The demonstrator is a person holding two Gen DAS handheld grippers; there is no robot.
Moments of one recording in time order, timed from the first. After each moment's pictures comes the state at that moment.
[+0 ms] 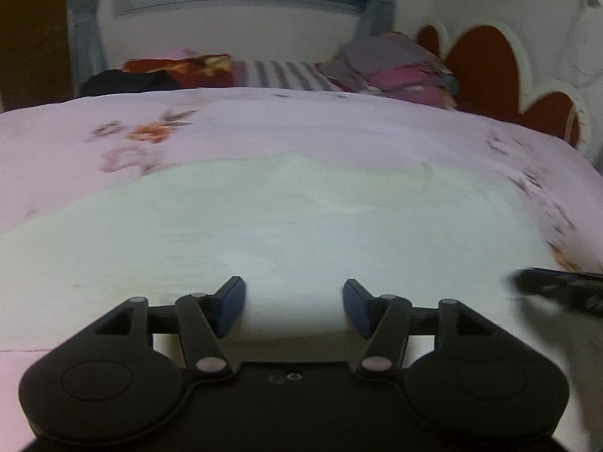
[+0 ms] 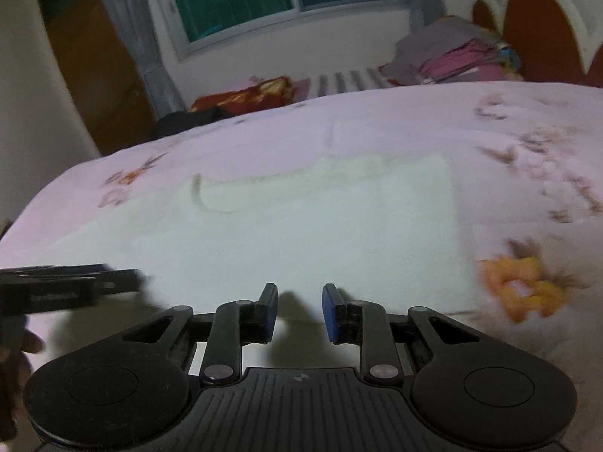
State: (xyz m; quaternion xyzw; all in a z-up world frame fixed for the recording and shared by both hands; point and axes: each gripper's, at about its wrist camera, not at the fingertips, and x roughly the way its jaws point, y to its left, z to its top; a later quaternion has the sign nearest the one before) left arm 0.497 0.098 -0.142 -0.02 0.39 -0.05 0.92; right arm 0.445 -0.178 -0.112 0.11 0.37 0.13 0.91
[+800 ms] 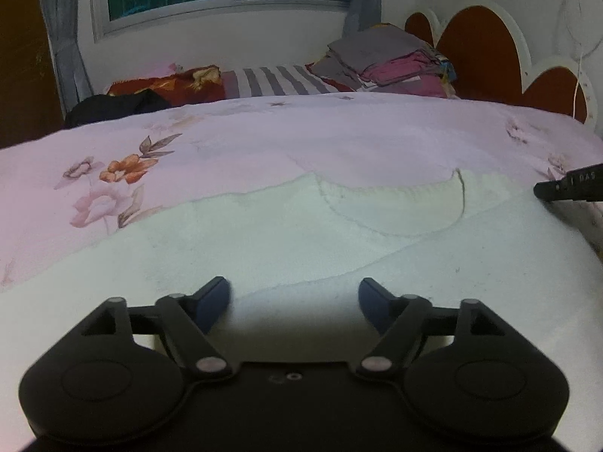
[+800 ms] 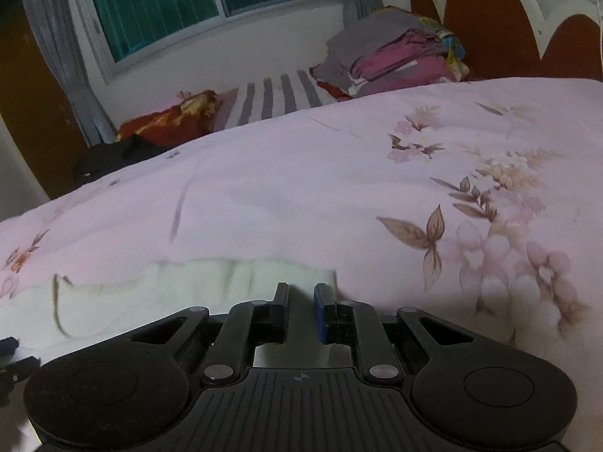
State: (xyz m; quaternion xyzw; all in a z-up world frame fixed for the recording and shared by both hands) left arm 0.552 0.084 -0.159 0.03 0.38 -0.07 0.92; right arm 0.583 -0.254 -0.131 0.12 0.39 0.06 0.91
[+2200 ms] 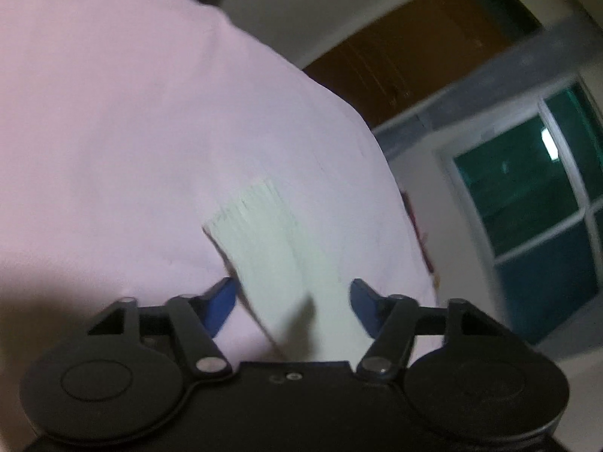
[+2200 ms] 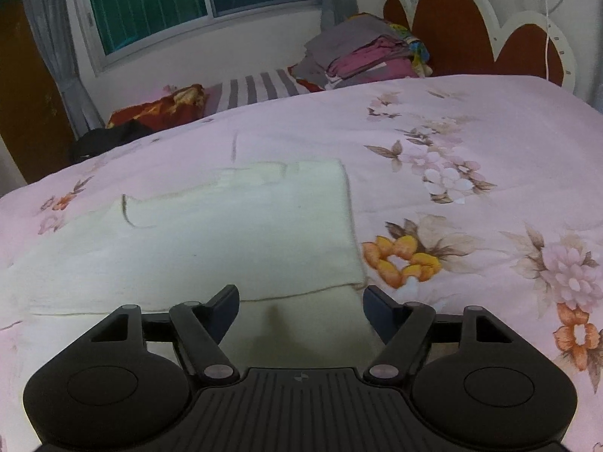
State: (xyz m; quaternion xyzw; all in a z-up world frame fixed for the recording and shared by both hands) left arm 0.334 0.448 -0.152 -0.53 0.16 0.26 0.79; right arm 0.418 -0.186 -0.084 0.11 0.39 0.00 0.91
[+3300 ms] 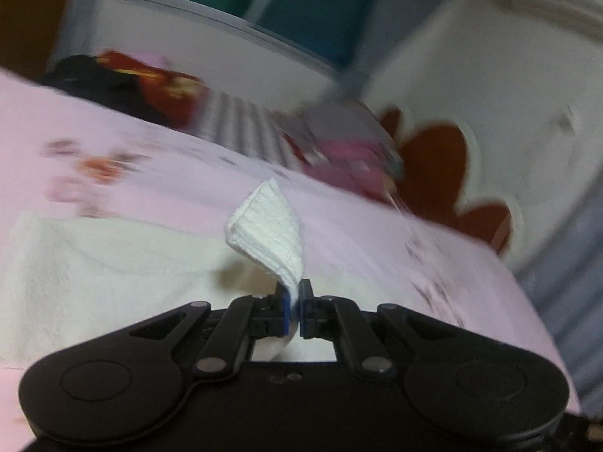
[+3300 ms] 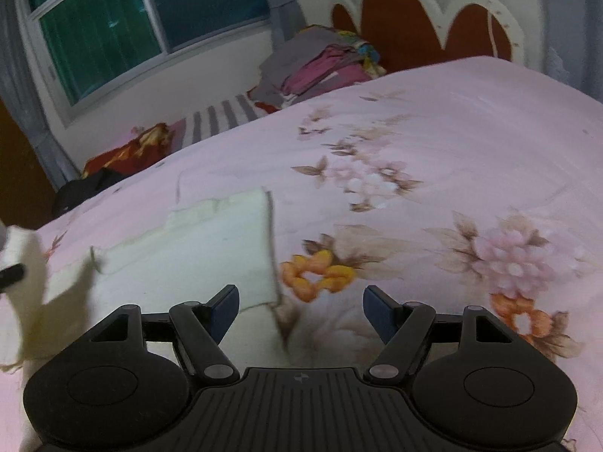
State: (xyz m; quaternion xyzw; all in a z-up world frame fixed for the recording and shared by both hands) left arm 0.519 0.087 -0.083 -0.18 0.33 -0.15 0.91; right arm 0.392 -0.262 -0.075 0.18 0.37 -0.05 0.91
